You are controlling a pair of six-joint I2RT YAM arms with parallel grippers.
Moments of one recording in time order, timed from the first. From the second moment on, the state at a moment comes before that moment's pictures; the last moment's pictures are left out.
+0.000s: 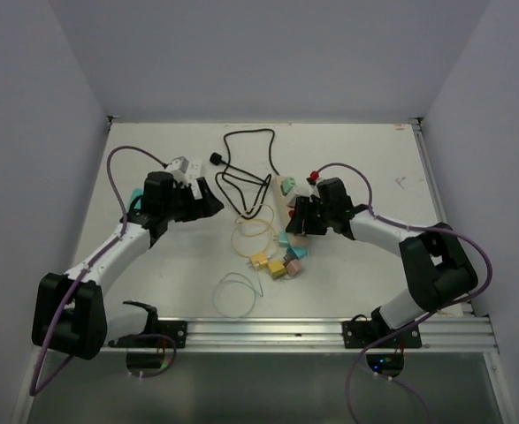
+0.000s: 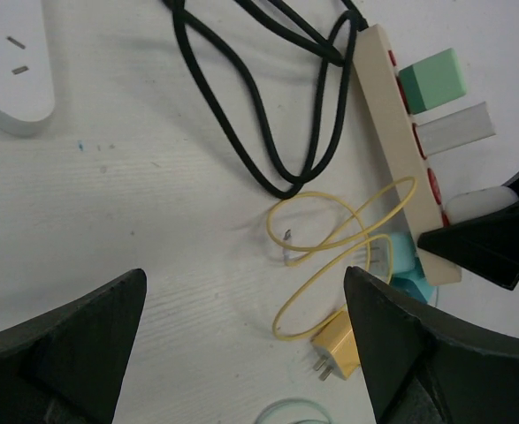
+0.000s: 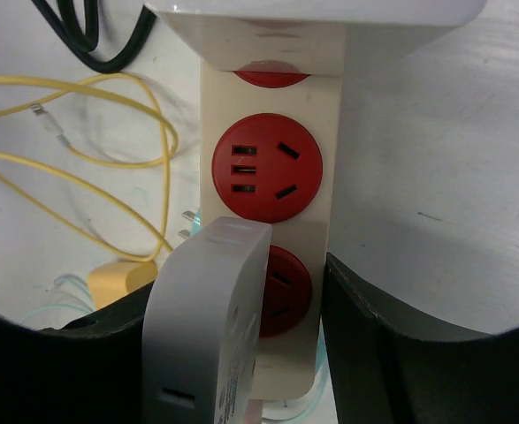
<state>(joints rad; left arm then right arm) -0.22 1.21 0.71 -0.12 0.28 -0.47 0.45 1.55 0.80 -0.11 -0.25 0.48</state>
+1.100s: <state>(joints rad) -0.44 1.51 0.92 -0.11 0.23 -0.77 0.67 1.65 0.88 0.20 -0.33 0.72</state>
